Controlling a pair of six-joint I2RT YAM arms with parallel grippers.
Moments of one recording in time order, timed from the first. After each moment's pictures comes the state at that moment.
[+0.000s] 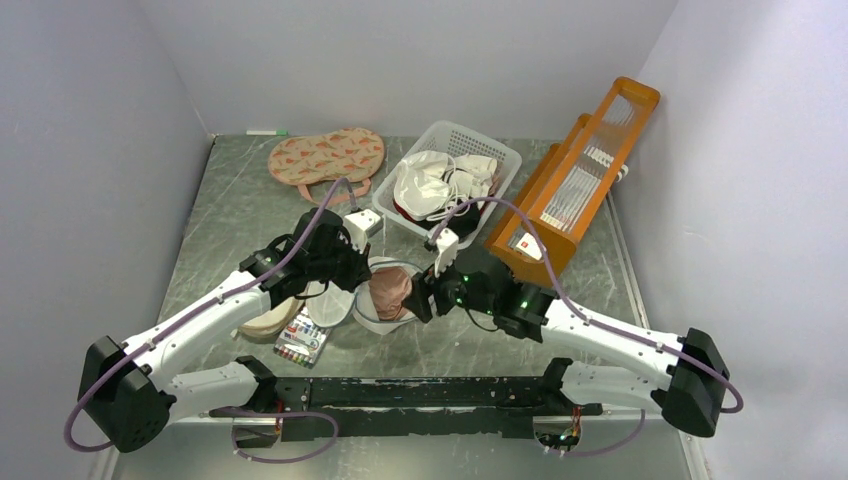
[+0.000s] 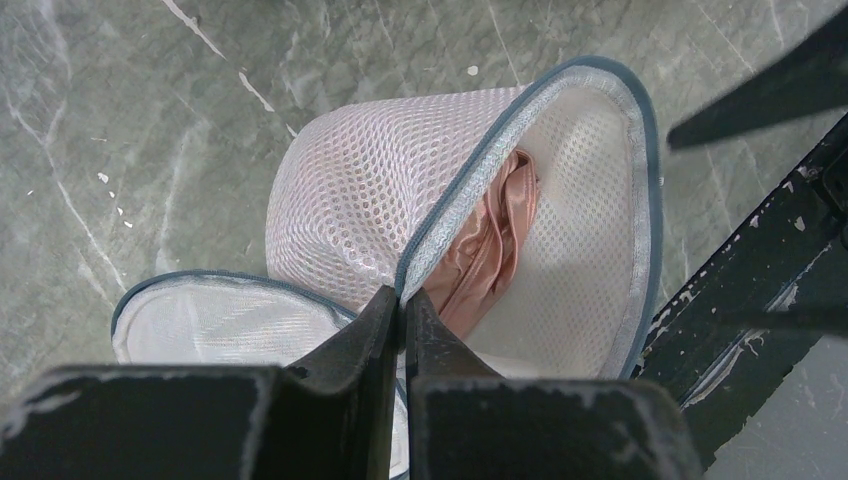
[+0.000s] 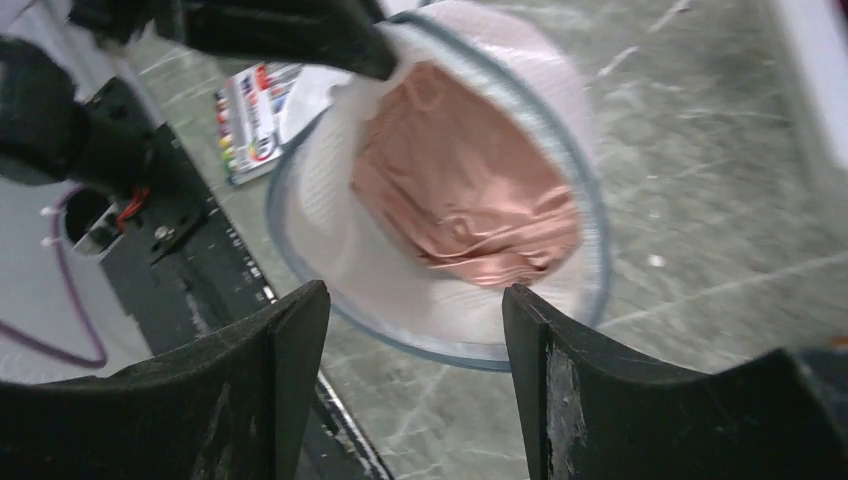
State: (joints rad) left arm -0.67 1.10 0.83 -0.44 0.18 -0.08; right arm 0.95 1.06 0.72 -0.15 -0.03 0.27
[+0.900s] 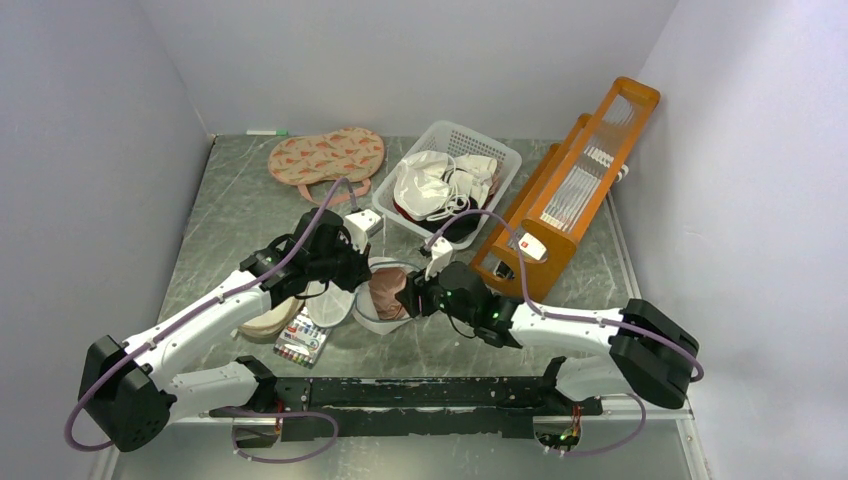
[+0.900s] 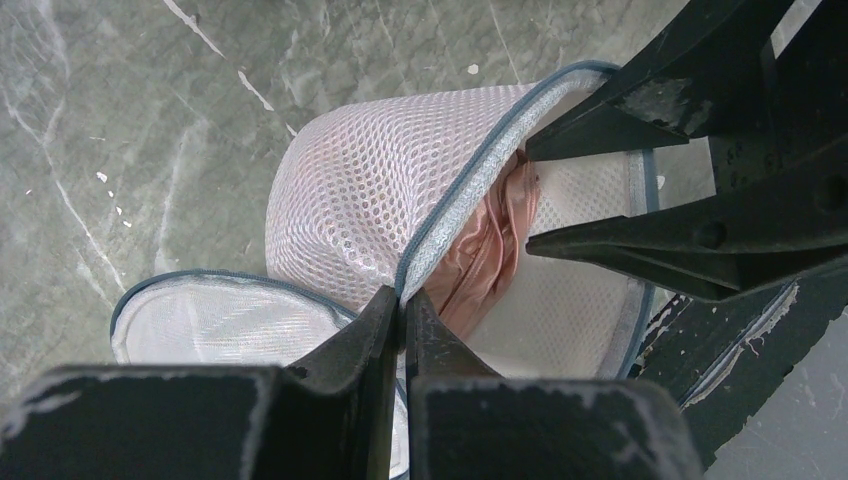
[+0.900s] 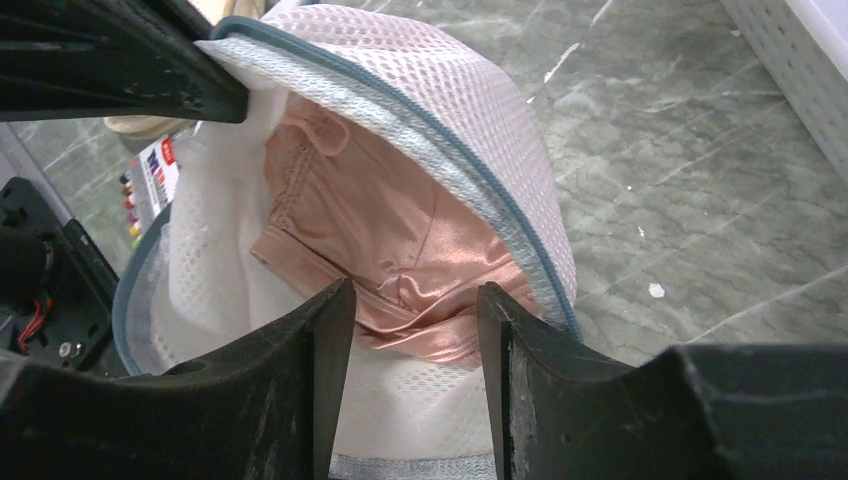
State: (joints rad) left arm -0.67 1.11 0.83 -0.44 0.18 -0.08; right arm 1.02 1.28 0.53 0.34 0.13 0.39
